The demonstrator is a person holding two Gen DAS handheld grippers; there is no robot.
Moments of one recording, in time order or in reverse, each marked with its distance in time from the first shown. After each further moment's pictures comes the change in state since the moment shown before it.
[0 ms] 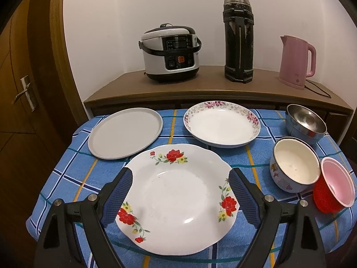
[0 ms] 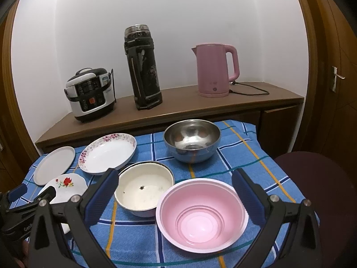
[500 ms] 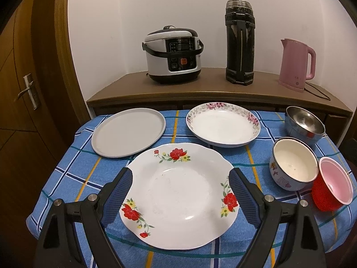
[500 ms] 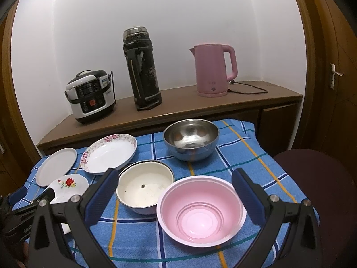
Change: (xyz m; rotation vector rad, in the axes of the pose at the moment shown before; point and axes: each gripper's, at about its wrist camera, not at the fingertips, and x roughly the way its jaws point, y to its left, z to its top) left arm -0.009 0.006 -0.005 -0.013 -0.011 0.000; right arm -0.006 -0.002 0.001 0.017 0.001 0.002
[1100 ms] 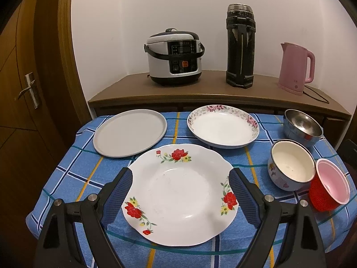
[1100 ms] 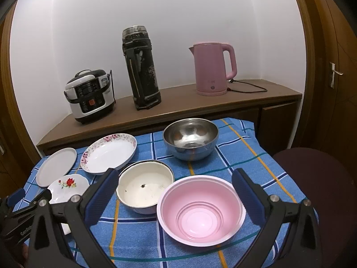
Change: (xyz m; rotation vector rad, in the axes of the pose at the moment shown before) left arm -0.006 0.006 -0.001 -0.014 -0.013 -0.012; right arm -0.001 0.001 0.003 0.009 0.015 -0.006
